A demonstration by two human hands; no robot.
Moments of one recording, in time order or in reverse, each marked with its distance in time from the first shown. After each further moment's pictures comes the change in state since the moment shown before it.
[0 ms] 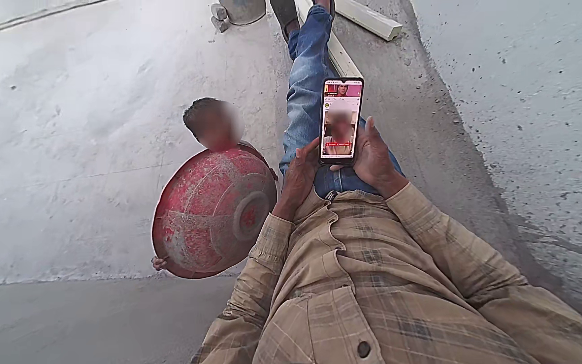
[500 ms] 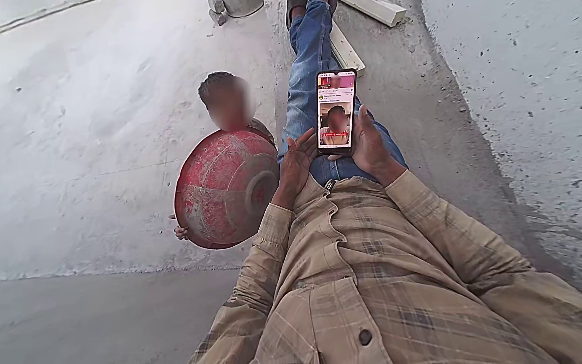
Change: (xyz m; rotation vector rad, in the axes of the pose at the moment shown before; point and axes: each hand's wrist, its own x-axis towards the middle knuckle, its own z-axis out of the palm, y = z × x) left_hand 0.001 -0.004 -0.016 0.027 0.101 -0.064; right_hand 0.014 0.008 -0.002 -0.059 0.028 0.021
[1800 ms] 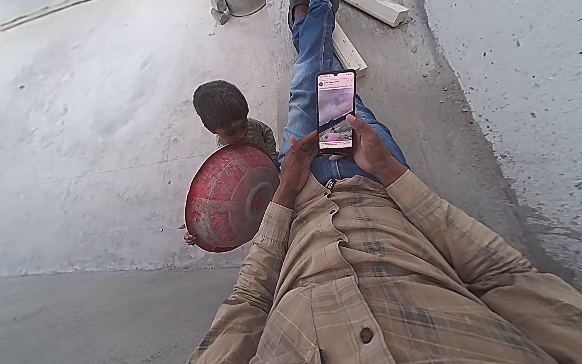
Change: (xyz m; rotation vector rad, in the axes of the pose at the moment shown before) left_hand -0.001 -0.004 -0.002 -0.034 -0.019 0.048; right_hand -0.001 -0.002 0.002 -0.009 0.087 0.066
